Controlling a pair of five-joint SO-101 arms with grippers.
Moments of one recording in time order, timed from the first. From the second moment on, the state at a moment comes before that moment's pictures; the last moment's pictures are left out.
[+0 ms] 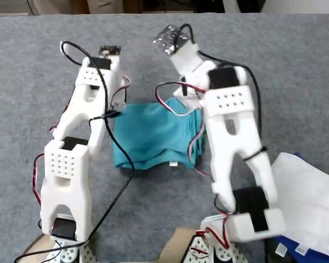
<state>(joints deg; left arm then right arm) 5.9 40.4 -29.4 82.8 0.2 -14.1 -0.7 -0.9 73.9 25.0</state>
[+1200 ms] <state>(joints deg) 1.0 40.2 -23.6 76.1 -0.2 -7.9 34.7 -48.9 101.1 25.0</state>
